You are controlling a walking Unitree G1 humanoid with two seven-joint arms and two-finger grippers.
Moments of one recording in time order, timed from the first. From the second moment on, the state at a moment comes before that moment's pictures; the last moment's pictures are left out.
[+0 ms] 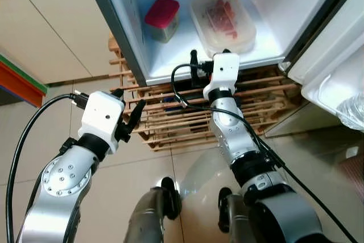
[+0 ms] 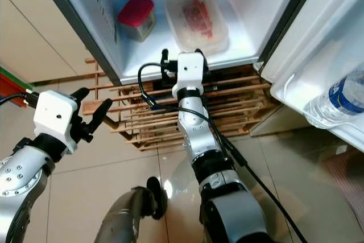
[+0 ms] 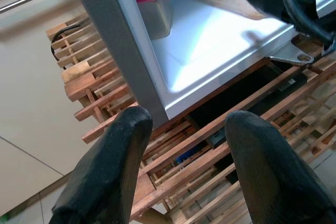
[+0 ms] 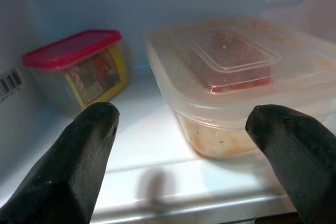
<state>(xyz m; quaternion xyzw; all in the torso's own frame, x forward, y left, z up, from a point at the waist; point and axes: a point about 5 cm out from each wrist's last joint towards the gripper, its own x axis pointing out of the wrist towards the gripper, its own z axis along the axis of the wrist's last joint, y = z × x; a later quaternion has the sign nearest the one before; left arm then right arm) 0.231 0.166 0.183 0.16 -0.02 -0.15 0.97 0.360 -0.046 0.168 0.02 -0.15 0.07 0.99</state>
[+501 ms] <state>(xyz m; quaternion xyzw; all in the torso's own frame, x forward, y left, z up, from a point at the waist) 0.231 0.164 0.182 0.16 -0.02 -0.15 0.98 0.362 -0.043 0.169 0.04 -0.16 0.09 0.98</state>
